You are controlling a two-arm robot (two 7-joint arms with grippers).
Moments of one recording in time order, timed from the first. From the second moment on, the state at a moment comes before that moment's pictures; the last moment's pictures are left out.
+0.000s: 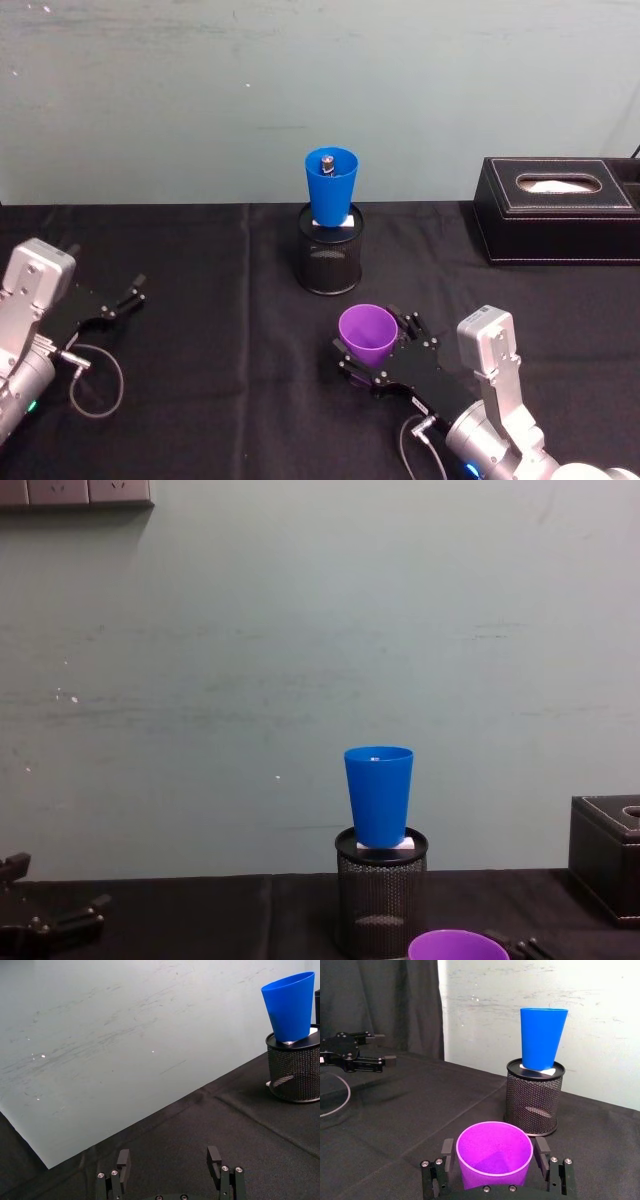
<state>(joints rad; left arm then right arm) -0.20 0.60 0.45 -1.41 -0.25 -0.12 0.03 0.07 0.23 -0.31 -1.36 0.16 -0.25 0.34</state>
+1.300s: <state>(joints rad) -0.20 0.60 0.45 -1.41 -0.25 -0.12 0.03 -0.02 0.19 -0.19 -1.61 0.07 -0.17 0.13</state>
